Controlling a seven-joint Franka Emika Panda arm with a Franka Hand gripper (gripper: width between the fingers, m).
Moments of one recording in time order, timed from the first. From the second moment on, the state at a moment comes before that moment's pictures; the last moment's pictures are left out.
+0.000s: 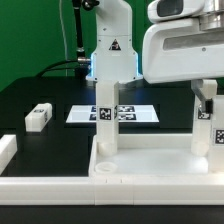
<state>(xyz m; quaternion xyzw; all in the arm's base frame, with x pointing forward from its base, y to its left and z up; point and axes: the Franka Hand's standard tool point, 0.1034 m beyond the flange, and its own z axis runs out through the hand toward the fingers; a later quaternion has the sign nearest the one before) 0.655 0.100 0.115 -0.98 0.16 -0.09 0.06</state>
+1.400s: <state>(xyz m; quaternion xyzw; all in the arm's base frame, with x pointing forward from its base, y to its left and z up) 0.646 0.090 0.113 -0.55 0.83 0.02 0.11</state>
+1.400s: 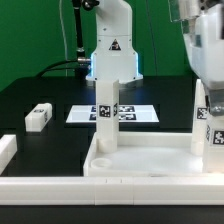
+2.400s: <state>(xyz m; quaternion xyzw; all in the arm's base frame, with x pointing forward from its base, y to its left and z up) 0.653 0.075 0.158 -0.51 0.84 0.01 0.16</state>
